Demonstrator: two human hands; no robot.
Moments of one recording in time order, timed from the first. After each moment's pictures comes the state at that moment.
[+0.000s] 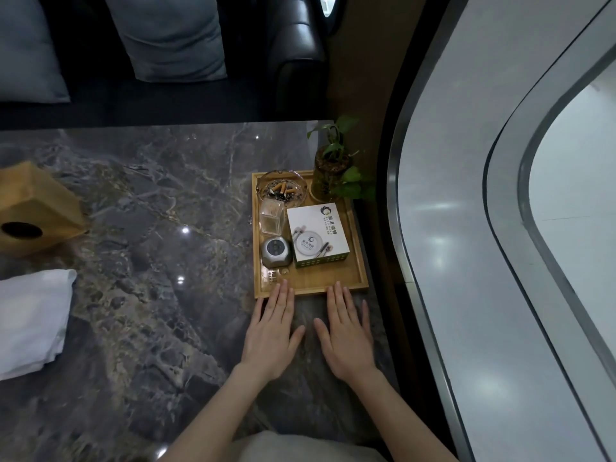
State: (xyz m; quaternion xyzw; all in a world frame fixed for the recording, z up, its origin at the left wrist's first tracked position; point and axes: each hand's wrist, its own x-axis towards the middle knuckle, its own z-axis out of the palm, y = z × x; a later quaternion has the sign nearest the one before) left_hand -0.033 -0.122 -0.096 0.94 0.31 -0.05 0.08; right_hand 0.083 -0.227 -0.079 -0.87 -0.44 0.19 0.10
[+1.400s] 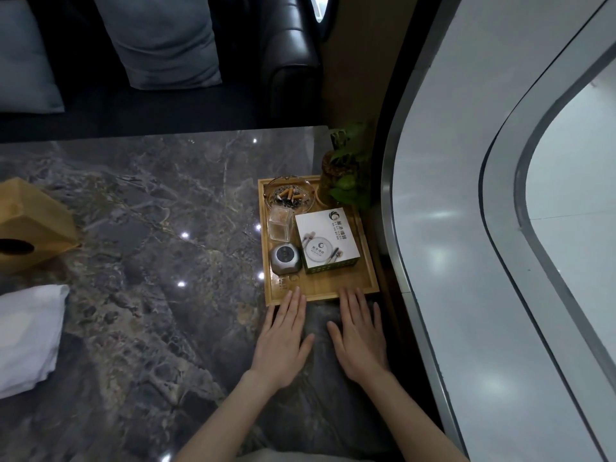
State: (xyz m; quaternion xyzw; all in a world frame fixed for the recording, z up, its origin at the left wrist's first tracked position) left_hand -0.013 -0.128 -0.090 0.95 0.29 -0.06 0.13; right_hand 0.113 -0.230 -0.084 -0.88 -0.44 0.16 0.08
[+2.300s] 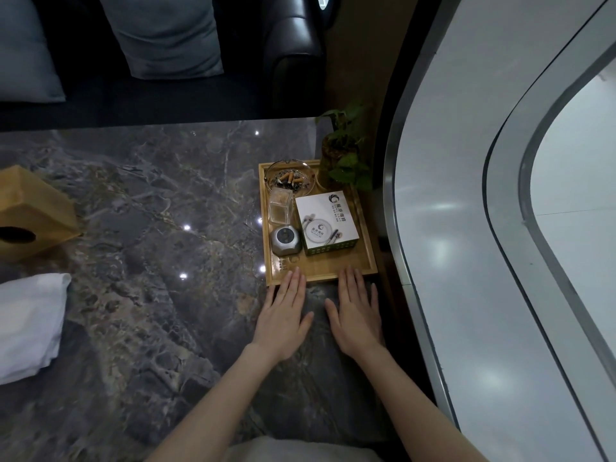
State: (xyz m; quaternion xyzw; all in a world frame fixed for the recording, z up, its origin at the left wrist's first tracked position) left_hand 0.003 -0.113 -0.082 0.94 0.28 -0.09 0.20; right_hand 0.122 -0.211 -0.077 -0.88 -0.42 0.19 0.08
